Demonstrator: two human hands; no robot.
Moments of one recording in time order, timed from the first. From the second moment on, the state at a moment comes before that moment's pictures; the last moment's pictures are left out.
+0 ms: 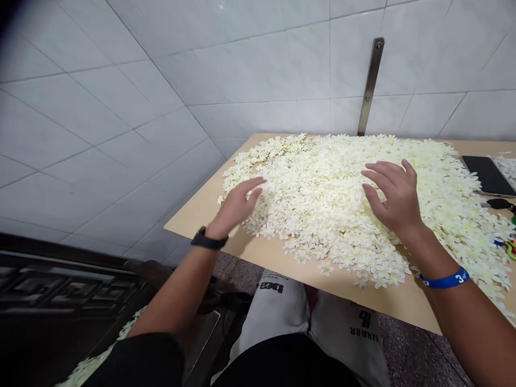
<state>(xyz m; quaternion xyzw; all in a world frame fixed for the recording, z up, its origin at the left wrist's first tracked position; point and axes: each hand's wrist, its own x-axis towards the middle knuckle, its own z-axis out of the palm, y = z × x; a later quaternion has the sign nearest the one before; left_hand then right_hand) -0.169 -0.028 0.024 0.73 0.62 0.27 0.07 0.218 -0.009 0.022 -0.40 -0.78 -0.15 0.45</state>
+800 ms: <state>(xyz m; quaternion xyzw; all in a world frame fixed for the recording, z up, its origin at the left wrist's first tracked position) -0.217 0.049 0.028 0.66 0.66 0.36 0.01 0.228 0.001 0.001 -0.37 -0.76 -0.21 0.49</state>
